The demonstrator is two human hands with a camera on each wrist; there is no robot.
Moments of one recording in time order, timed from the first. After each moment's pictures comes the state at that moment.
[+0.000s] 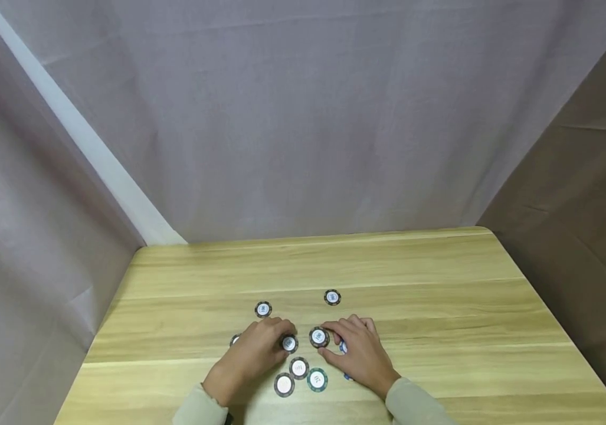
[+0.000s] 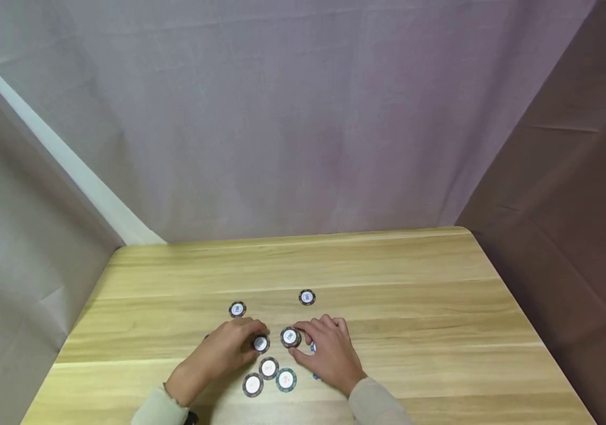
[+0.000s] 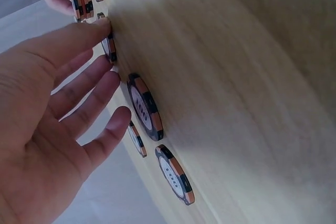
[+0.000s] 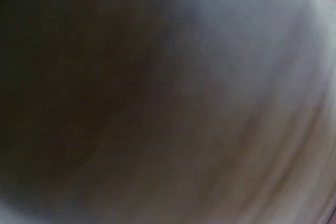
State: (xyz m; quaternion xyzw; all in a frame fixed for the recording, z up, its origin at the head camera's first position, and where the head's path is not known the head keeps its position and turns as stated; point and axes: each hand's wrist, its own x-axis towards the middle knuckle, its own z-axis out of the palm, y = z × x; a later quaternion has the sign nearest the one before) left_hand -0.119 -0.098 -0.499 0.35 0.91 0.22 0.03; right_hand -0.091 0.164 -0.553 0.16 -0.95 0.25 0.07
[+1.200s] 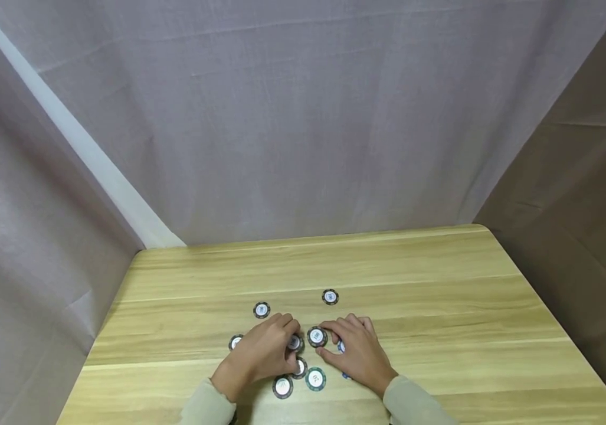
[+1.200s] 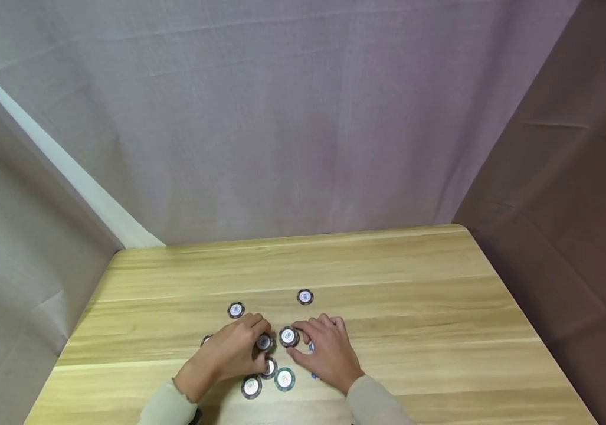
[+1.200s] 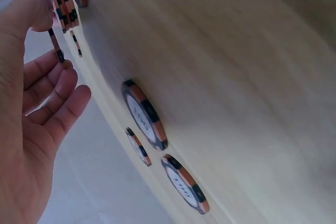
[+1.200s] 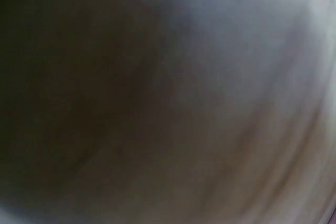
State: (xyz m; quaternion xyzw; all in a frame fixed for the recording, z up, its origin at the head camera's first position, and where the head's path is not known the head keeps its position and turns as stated) left_hand -0.119 -0.084 -0.502 0.41 0.90 0.11 -0.04; right_hand -0.091 0.165 -0.552 0.16 -0.95 0.25 0.07
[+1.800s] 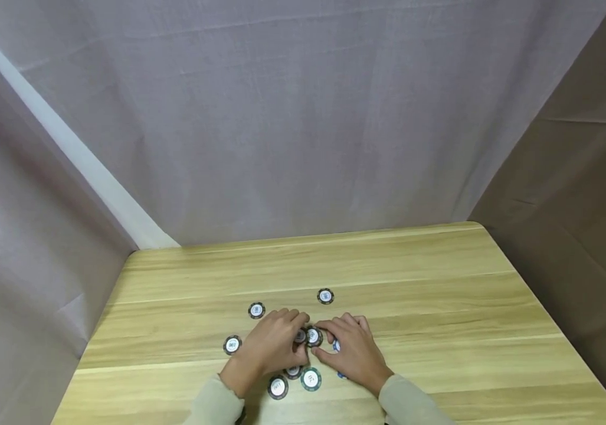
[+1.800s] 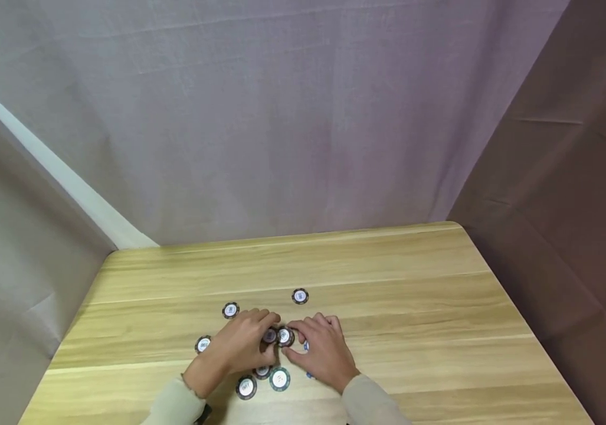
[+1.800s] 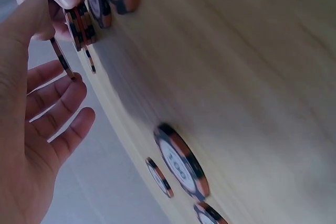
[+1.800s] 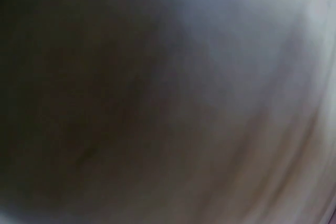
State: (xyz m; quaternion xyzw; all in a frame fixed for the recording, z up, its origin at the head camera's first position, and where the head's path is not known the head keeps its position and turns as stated) left_hand -0.125 -0.056 -0.498 0.41 0.91 0.09 -0.07; right_hand -0.091 0.165 -0.555 0.17 -0.95 0.24 0.09
